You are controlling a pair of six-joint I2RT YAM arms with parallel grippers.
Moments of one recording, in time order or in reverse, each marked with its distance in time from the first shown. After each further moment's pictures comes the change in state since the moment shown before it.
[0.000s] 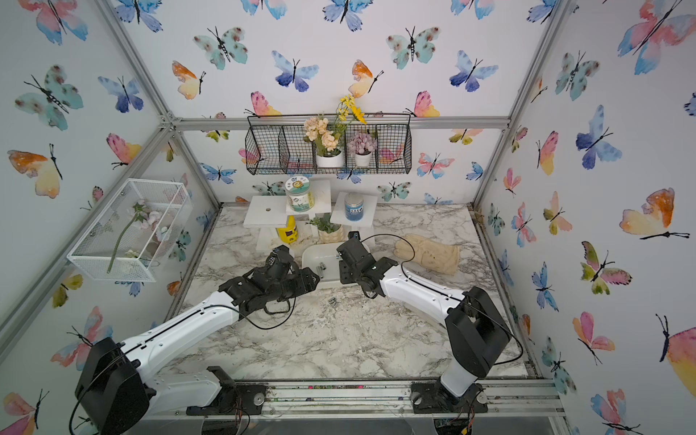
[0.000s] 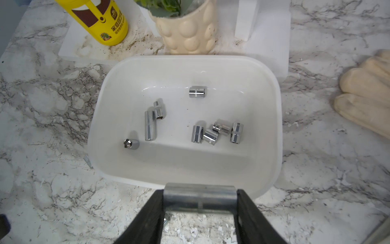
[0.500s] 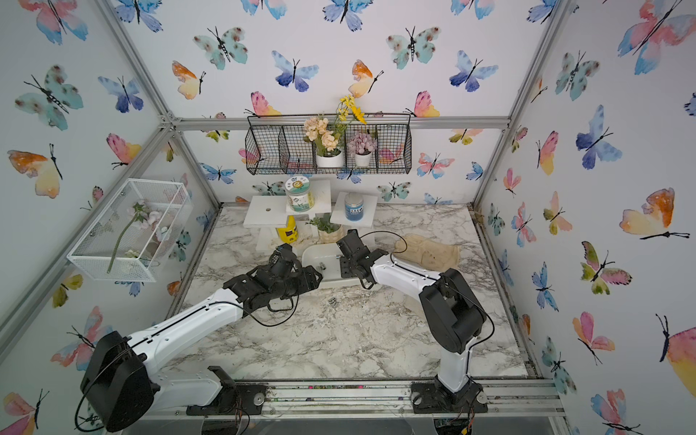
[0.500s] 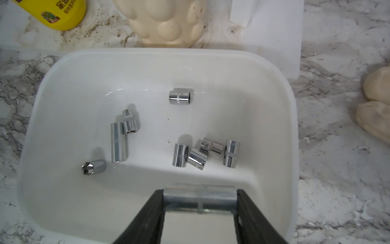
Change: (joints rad) left arm -0.003 0.026 0.005 0.025 0.002 0.000; right arm -0.067 0.216 0.110 0.013 -0.031 -0.046
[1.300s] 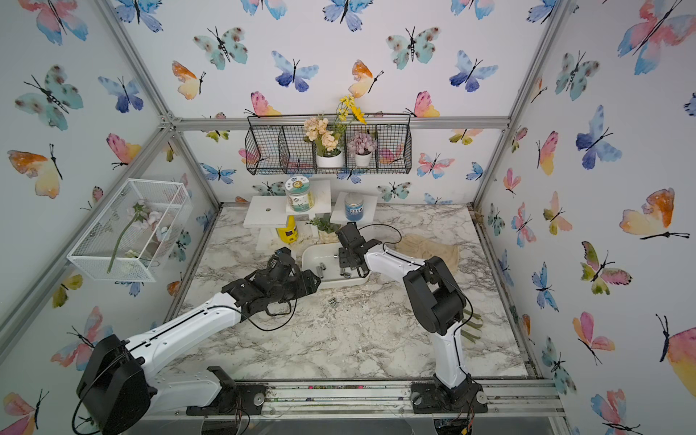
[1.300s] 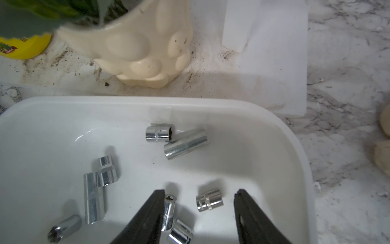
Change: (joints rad) left arm 0.000 -0.032 -0.055 0.016 0.001 0.014; right arm -0.049 0.169 0.171 -0.005 0.000 -0.016
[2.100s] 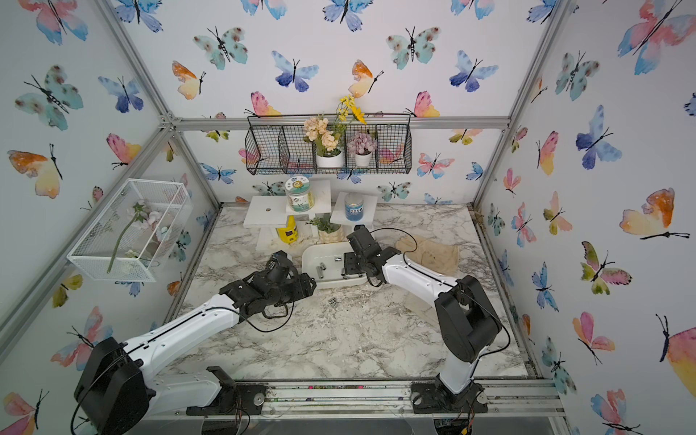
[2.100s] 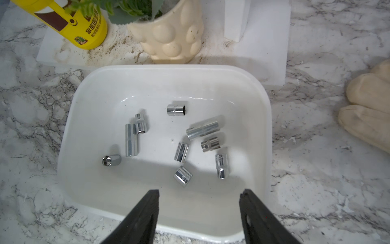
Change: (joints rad) left arm 0.021 -0.012 -0.016 -0.048 -0.012 -0.004; right arm 0.008 -0.306 -0.241 0.002 -0.084 0.000
